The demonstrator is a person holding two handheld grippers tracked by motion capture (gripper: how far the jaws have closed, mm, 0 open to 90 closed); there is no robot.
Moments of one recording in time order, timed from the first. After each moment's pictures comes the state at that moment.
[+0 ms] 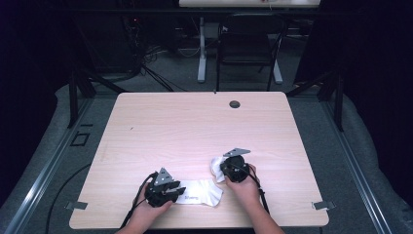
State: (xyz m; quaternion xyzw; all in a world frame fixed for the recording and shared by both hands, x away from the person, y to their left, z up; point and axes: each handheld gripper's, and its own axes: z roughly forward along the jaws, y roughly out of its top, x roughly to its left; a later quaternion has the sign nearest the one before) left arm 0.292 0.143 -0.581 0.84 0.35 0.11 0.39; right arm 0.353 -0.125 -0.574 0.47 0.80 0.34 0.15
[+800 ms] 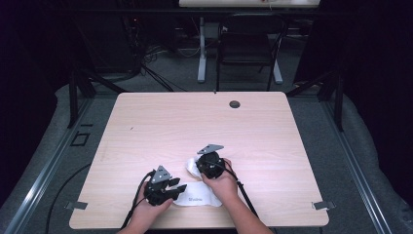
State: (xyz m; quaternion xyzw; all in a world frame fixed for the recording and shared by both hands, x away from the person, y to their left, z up) left arm 0.297 0.150 -0.569 0.82 0.38 0.11 0.41; right arm 0.362 -0.057 -0.562 0.41 0.82 0.37 0.14
